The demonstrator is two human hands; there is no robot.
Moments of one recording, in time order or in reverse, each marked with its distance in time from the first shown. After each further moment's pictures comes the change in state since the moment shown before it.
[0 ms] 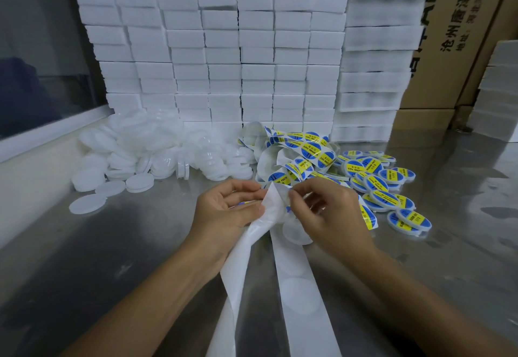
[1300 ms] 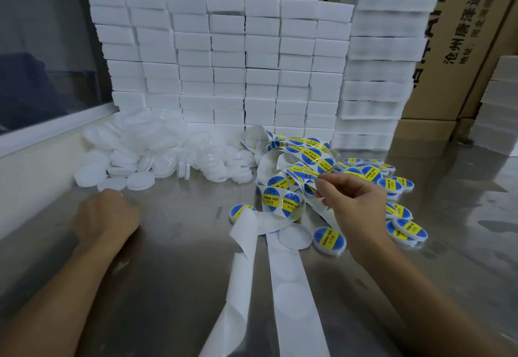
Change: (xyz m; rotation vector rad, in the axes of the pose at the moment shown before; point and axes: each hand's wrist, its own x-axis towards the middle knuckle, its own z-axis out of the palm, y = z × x) left_hand 0.044 0.004 -0.150 1.438 0.649 -0.224; right_hand 0.017 0.009 -0.019 0.500 0.214 0.524
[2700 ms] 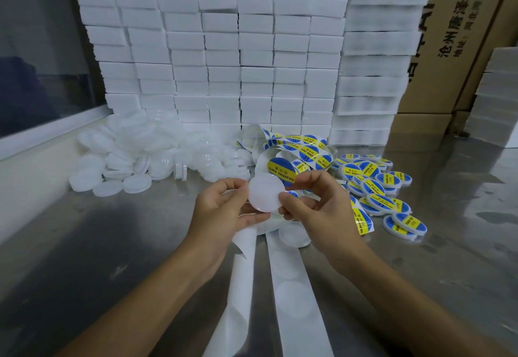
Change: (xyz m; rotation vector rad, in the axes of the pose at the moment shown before) left_hand -0.117 0.111 -0.012 -1.556 -0.648 0.085; right_hand -0.025 0.002 0.025 0.101 -0.257 -0.002
